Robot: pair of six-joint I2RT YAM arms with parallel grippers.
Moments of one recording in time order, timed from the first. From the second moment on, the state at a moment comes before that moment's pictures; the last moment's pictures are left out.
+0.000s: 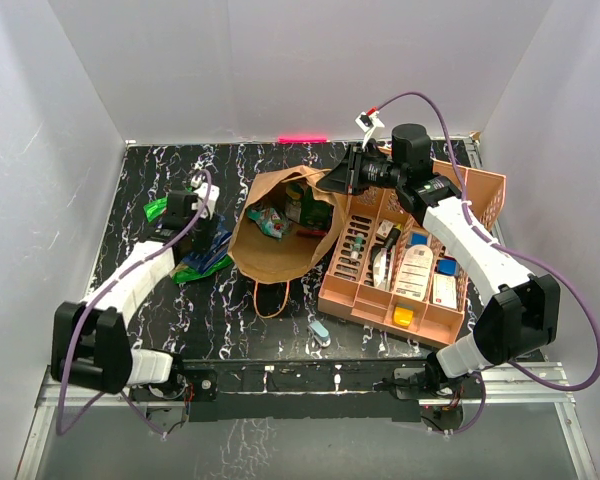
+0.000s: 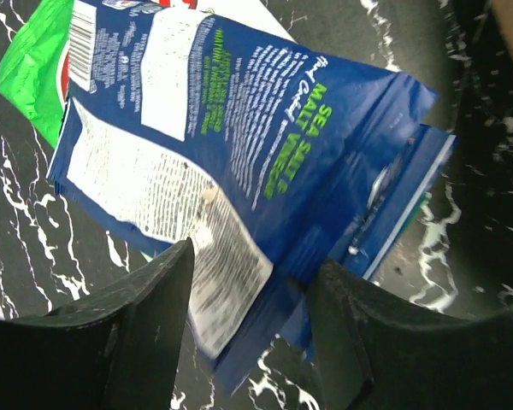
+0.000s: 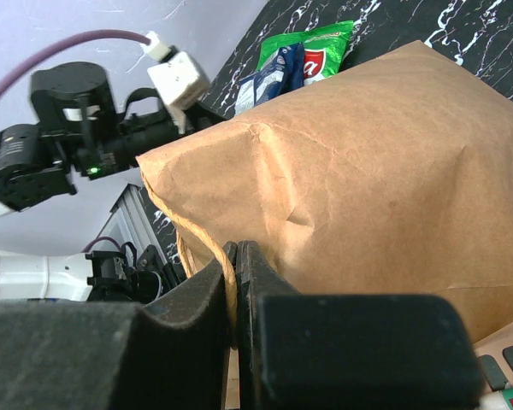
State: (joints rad) left arm -0.21 1.36 0.86 -0.33 -0.18 0.24; right arm 0.33 1.47 1.34 -0.18 -0.73 0.48
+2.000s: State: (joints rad) left arm -0.83 1.40 0.71 0.10 -0.12 0.67; right arm 0.44 1.45 1.30 -0.27 -0.75 0.35
